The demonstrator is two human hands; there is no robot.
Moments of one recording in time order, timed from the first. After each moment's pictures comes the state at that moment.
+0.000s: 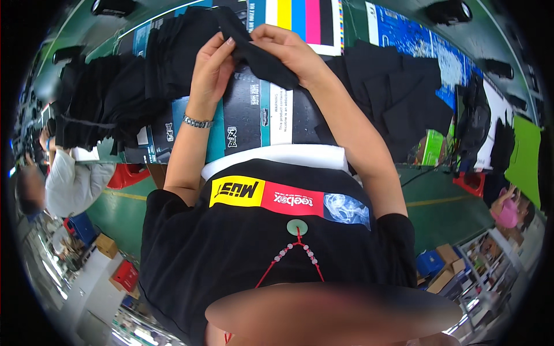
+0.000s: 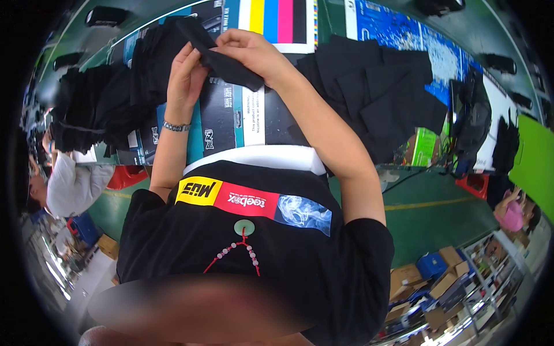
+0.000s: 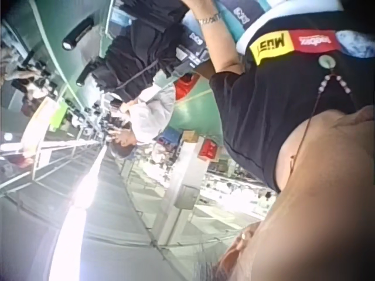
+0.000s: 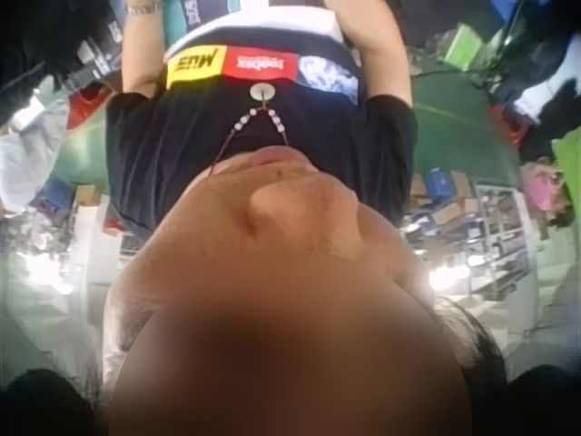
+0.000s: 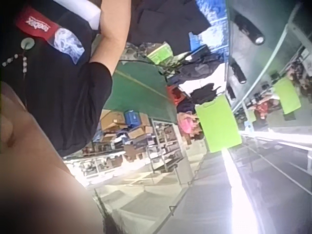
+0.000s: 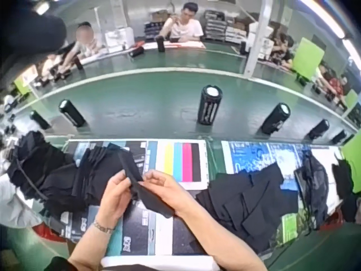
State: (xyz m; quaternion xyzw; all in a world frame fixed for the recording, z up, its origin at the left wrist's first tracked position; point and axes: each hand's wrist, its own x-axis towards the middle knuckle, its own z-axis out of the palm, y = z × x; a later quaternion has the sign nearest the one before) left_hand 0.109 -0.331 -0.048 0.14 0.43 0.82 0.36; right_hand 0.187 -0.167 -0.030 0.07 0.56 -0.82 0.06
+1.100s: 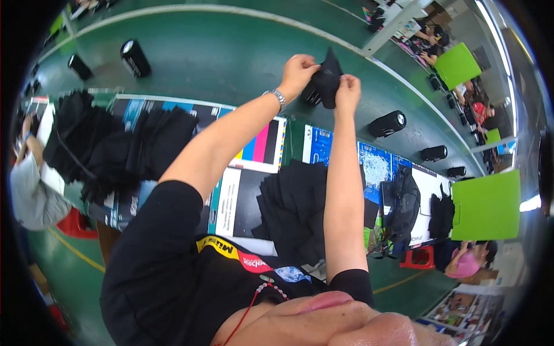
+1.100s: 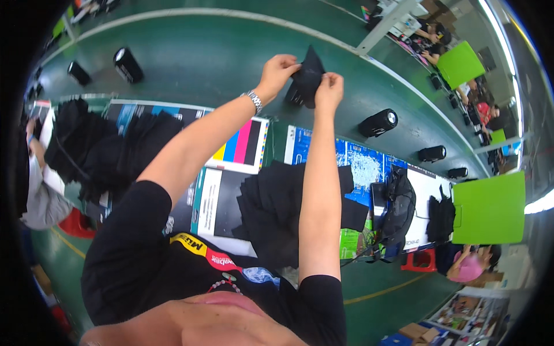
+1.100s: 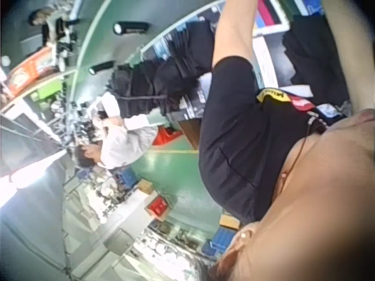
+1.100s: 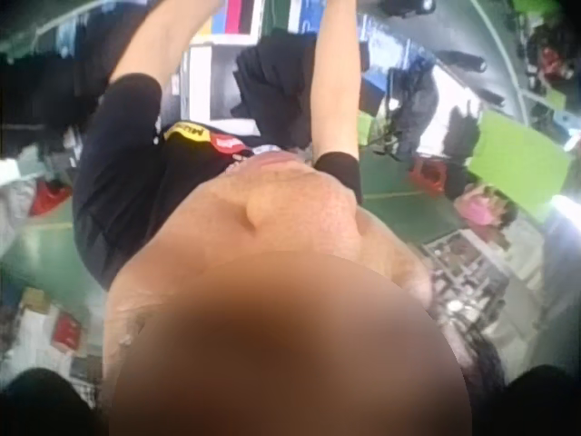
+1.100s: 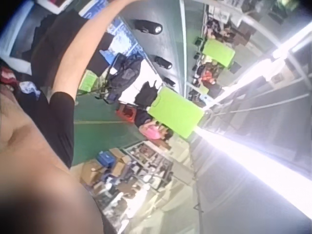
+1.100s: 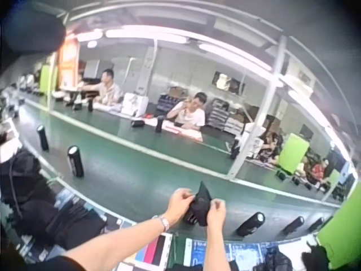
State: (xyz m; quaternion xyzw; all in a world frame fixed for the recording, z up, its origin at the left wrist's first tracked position) left_hand -0.004 -0.017 -0.005 0.29 0.58 0.76 0.07; right_hand 0.090 0.093 0.011 0.27 0.71 -0.47 -0.46
